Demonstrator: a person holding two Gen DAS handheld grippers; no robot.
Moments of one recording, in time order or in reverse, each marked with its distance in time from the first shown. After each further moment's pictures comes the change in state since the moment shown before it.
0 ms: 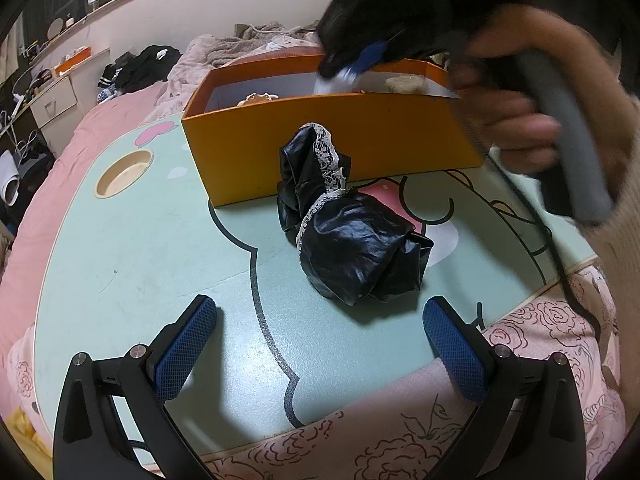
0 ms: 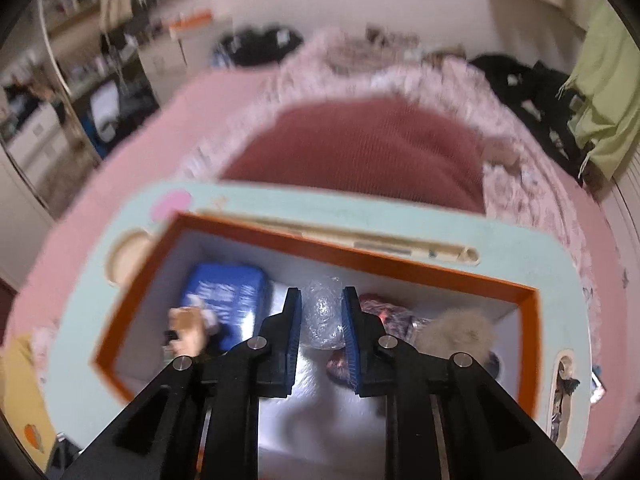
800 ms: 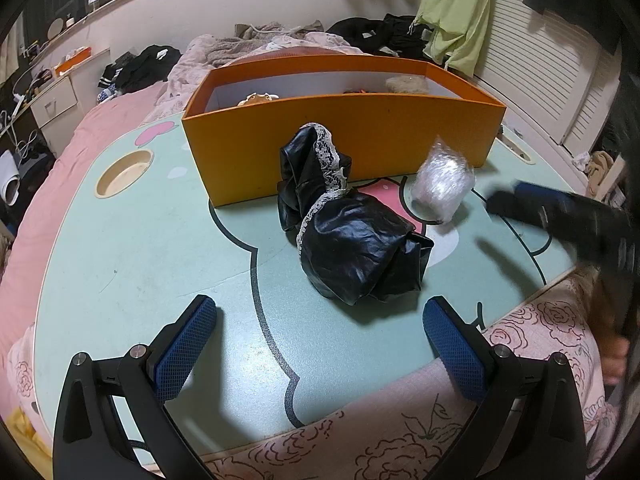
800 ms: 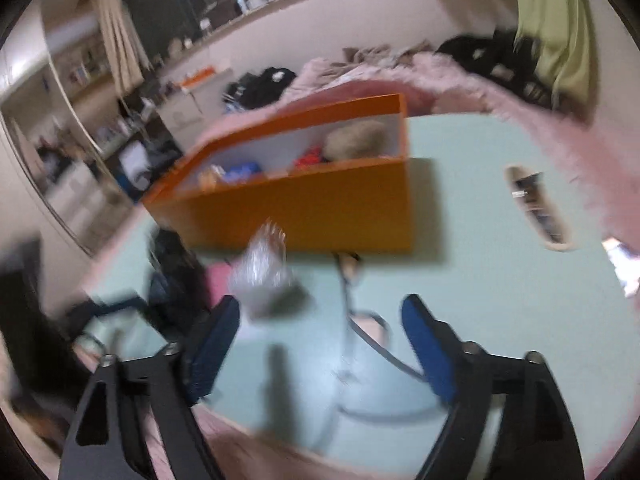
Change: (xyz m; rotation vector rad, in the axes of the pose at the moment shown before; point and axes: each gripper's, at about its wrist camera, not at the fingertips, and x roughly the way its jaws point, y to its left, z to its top) left arm 0.000 0.002 0.000 0.001 0.000 -0.001; right arm -0.078 -0.049 -0.172 0.131 -0.110 0.085
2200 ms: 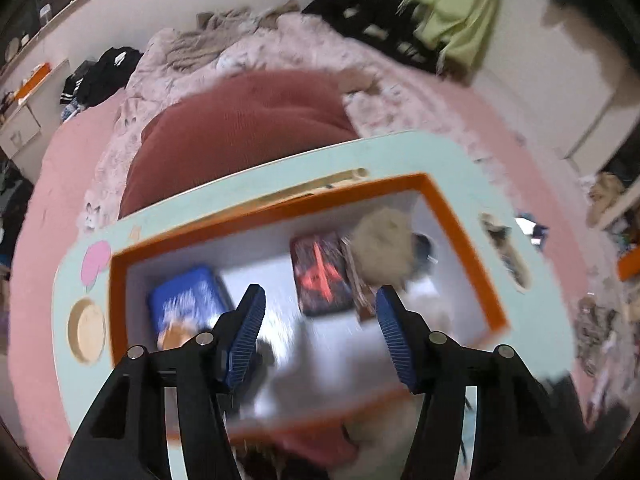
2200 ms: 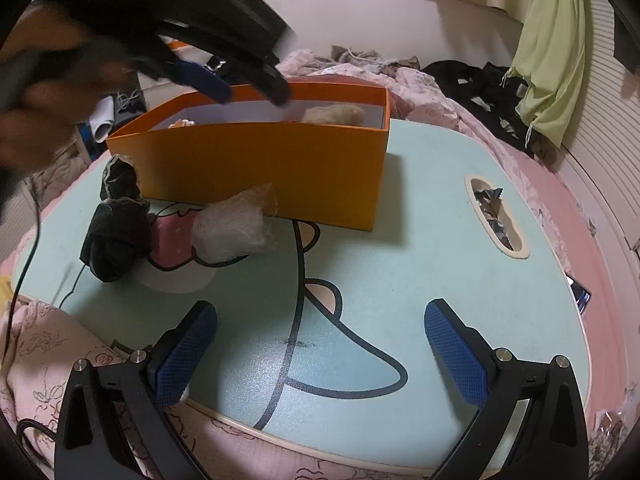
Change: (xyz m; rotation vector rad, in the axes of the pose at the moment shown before) left arm 0.075 -0.038 0.193 0.041 0.179 -0.009; right arm 0.007 0.012 -0.012 -0.138 0.018 -0.183
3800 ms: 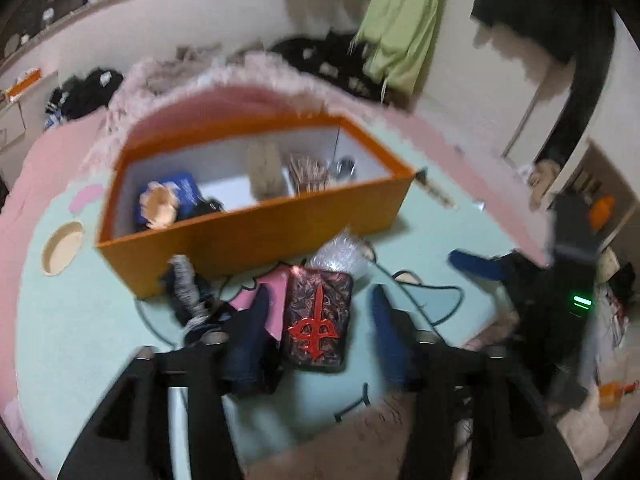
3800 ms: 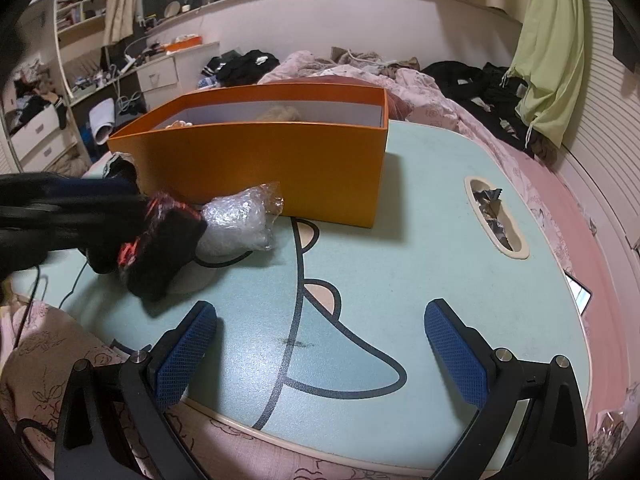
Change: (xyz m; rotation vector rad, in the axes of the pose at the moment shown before) left arm -0.065 0.005 -0.150 0.038 -0.255 -0.193; right arm 0.002 -0.001 -0.001 0.000 -0.008 0.004
